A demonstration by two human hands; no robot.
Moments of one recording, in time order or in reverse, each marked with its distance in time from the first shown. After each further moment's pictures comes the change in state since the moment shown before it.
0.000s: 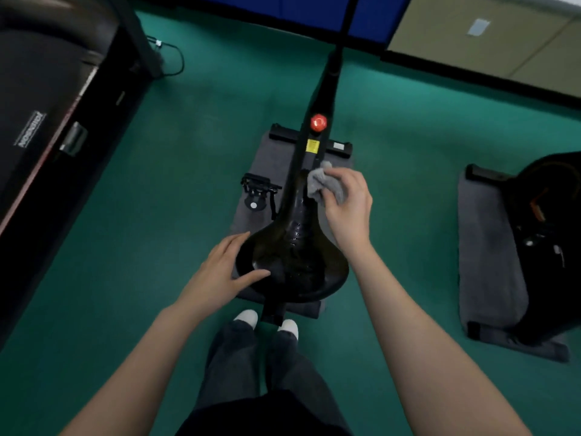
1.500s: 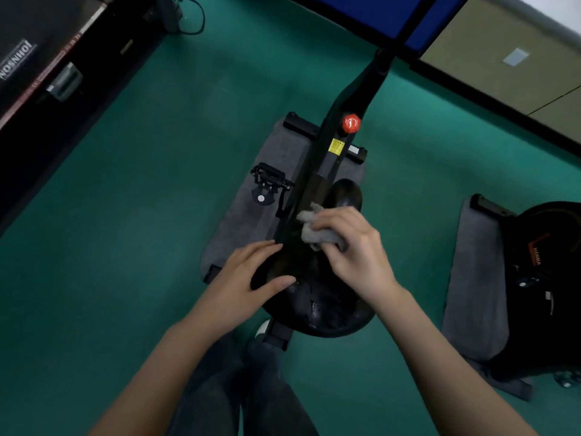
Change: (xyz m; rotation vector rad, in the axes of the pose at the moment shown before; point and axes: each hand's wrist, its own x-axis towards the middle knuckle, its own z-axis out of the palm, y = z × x) left_hand 0.024 -0.026 0.019 -0.292 0.022 0.008; right_hand -0.009 0.011 0.037 -0.149 -0.479 -0.510
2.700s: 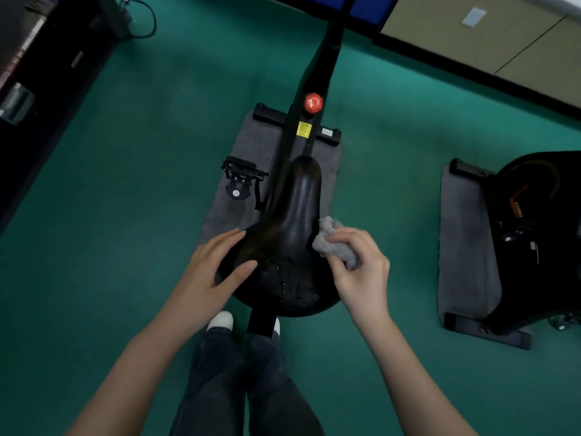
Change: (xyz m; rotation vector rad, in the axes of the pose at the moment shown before) left_hand -0.006 0.001 0.006 -0.020 0.060 0.026; right_hand -0.082 0.002 0.003 0.106 0.437 0.486
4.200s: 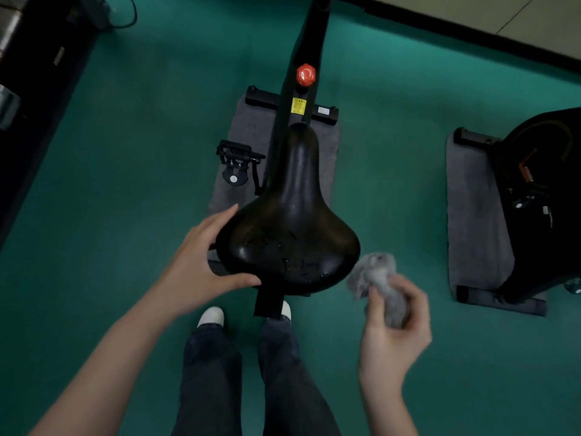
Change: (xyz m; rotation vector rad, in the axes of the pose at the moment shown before) left_hand 0.003 -0.015 -0.007 0.007 -0.113 0.054; right_hand -0.105 -0.002 -0.001 0.274 0.549 0.485
